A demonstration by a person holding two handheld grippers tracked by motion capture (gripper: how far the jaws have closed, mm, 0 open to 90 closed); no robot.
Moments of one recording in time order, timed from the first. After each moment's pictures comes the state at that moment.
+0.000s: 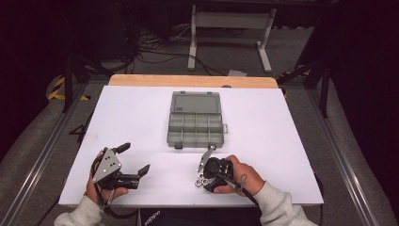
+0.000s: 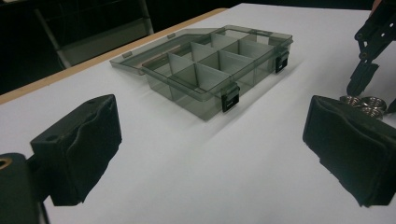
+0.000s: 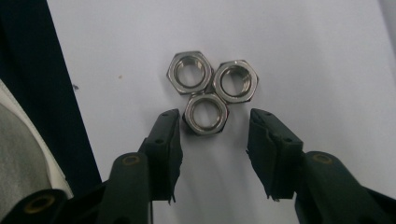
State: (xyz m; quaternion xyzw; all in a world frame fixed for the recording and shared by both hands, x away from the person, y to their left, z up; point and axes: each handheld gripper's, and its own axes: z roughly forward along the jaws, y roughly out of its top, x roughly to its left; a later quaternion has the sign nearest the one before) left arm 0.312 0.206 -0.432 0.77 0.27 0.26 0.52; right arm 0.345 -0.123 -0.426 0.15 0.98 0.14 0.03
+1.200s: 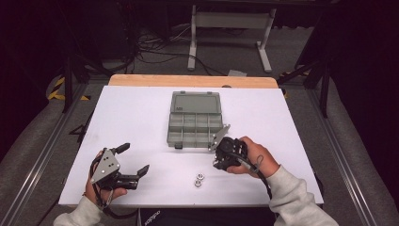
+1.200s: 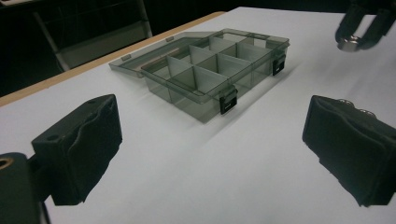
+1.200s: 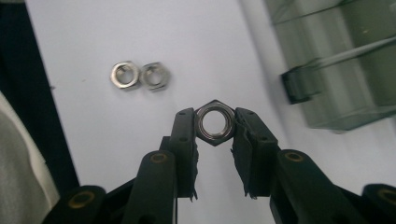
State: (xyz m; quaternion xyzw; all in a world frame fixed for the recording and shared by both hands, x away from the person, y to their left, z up) left arm 0.310 0.209 -0.431 0.76 0.27 0.26 0.53; right arm 0.377 -0.155 -0.368 0.16 0.97 0.17 0.06
